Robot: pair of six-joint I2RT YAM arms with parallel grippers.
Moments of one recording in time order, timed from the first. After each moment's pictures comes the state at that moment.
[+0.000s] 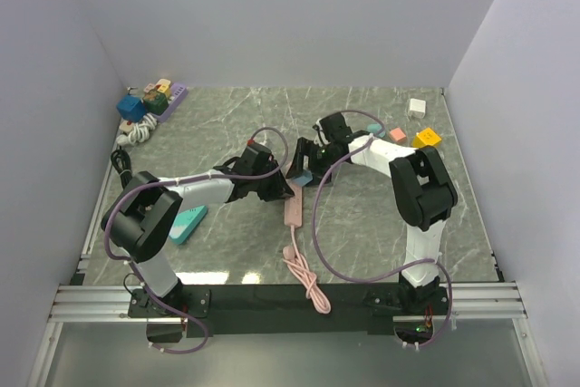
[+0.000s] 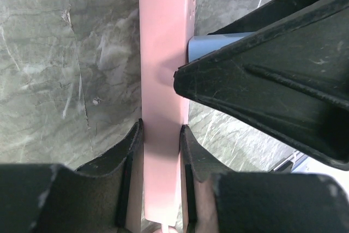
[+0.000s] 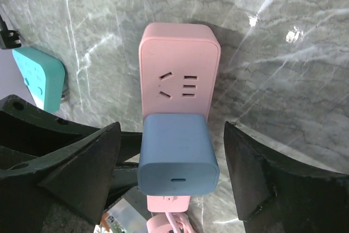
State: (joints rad) left arm -0.65 1.70 0.92 -0.03 0.19 -0.91; right arm 0.44 1.95 1.28 -0.37 -0.51 0.63
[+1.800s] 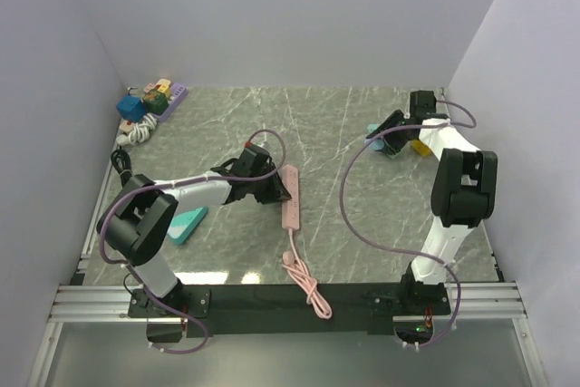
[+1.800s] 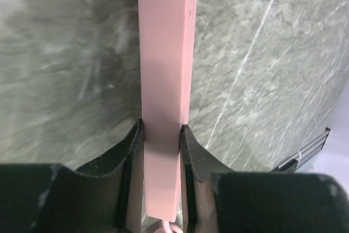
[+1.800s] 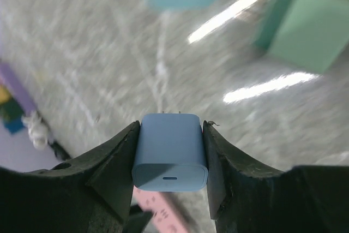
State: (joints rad) left arm -0.65 1.67 0.90 -0.06 0.18 -0.91; right arm -0.08 1.87 1.36 -0.49 -0.35 0.79
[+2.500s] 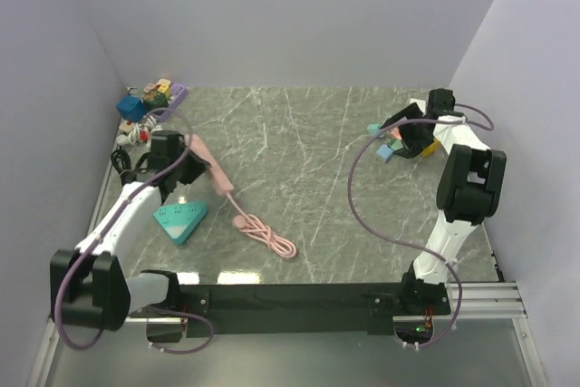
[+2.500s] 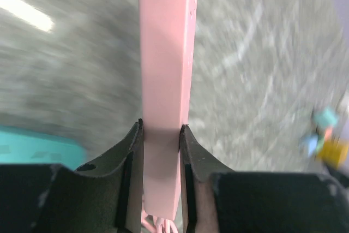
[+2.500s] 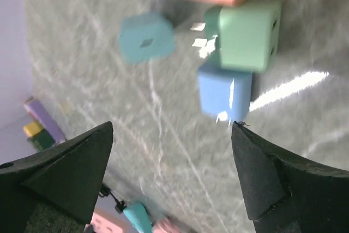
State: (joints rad) left arm -0.14 1.22 0.81 -0.33 0.01 -0.89; right arm -0.20 1.95 1.45 -0.53 -0.34 0.85
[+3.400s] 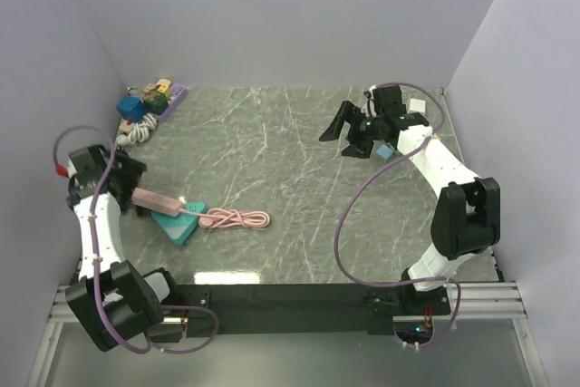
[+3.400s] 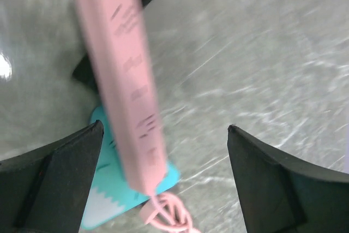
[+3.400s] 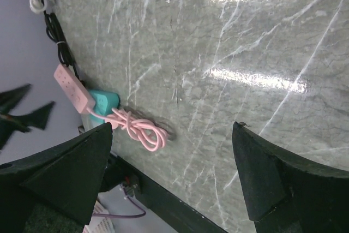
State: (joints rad) left arm 0.49 1.08 0.76 -0.57 0.09 -0.80; right arm 0.21 1.63 1.32 -0.55 -0.49 0.65
